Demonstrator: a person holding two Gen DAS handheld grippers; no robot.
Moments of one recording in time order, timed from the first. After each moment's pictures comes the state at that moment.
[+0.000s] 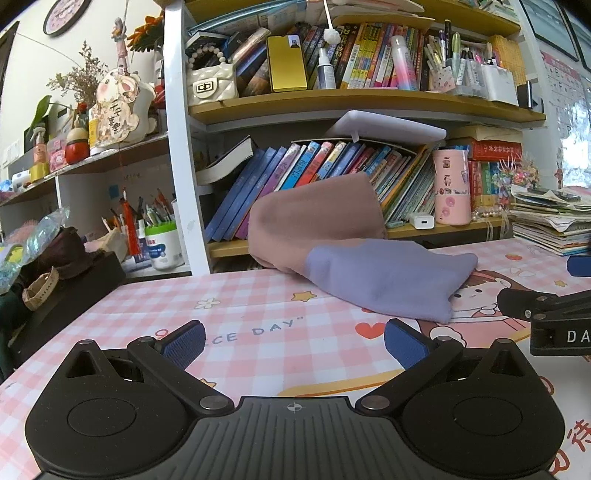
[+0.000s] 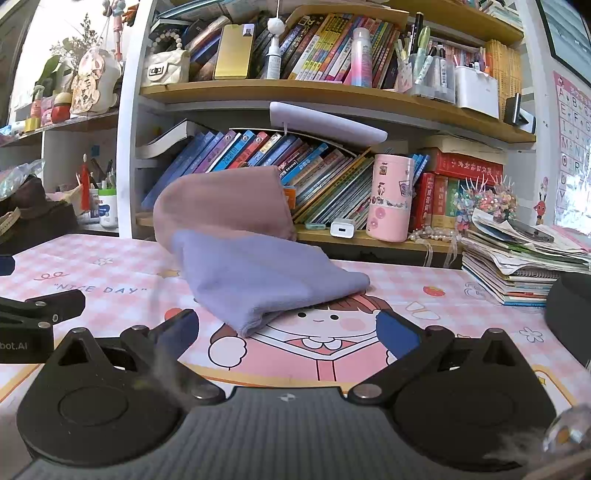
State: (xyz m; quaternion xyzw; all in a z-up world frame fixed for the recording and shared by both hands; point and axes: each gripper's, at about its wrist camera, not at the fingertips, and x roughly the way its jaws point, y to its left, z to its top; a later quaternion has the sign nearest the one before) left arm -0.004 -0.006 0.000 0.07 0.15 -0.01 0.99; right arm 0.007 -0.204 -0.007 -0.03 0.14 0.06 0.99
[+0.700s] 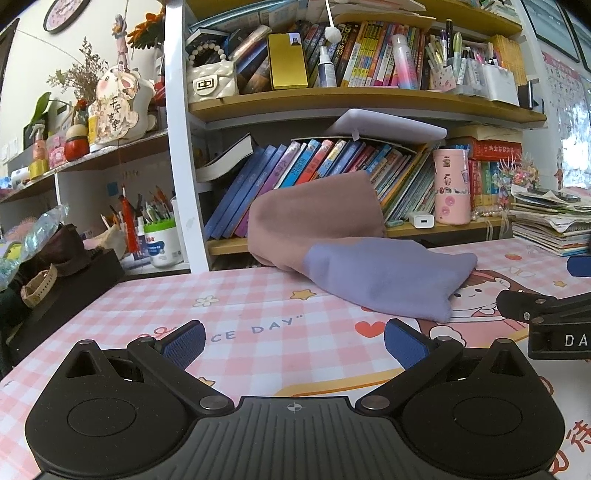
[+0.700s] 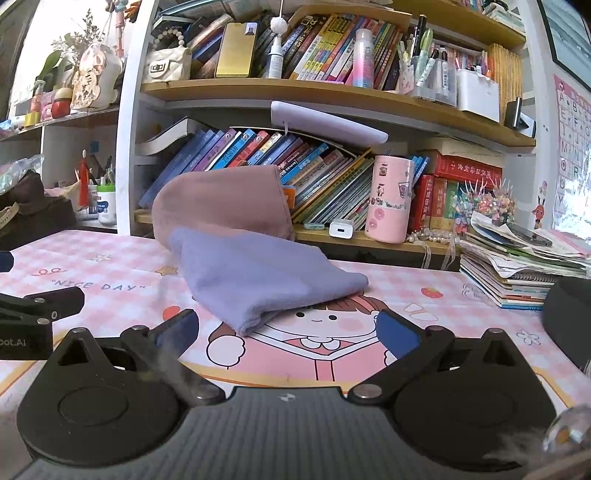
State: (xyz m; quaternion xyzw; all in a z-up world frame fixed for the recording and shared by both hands) left arm -0.004 -0.007 0.000 0.06 0.15 -0.01 0.99; right arm 0.007 -0.201 -0.006 -0.04 0.14 0.06 0.99
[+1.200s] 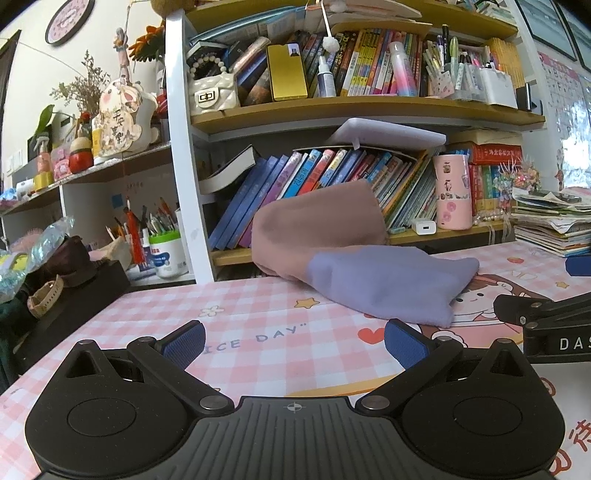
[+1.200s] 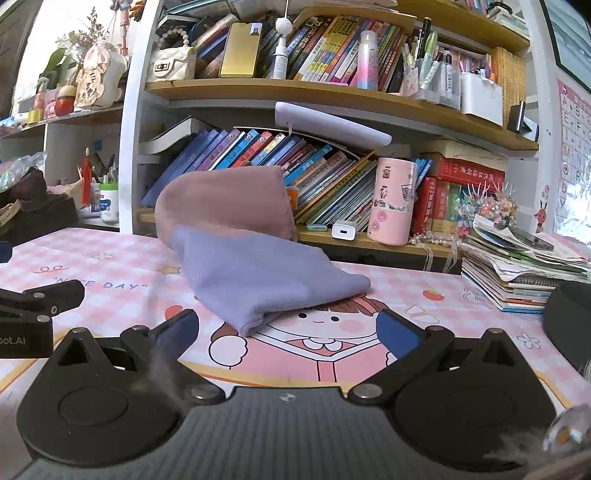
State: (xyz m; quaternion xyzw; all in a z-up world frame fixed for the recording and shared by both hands) left arm -0.008 -0.011 0.002 0.07 0.13 0.00 0.99; right arm 0.006 -0.200 -0.007 -0.05 0.14 0.06 0.99
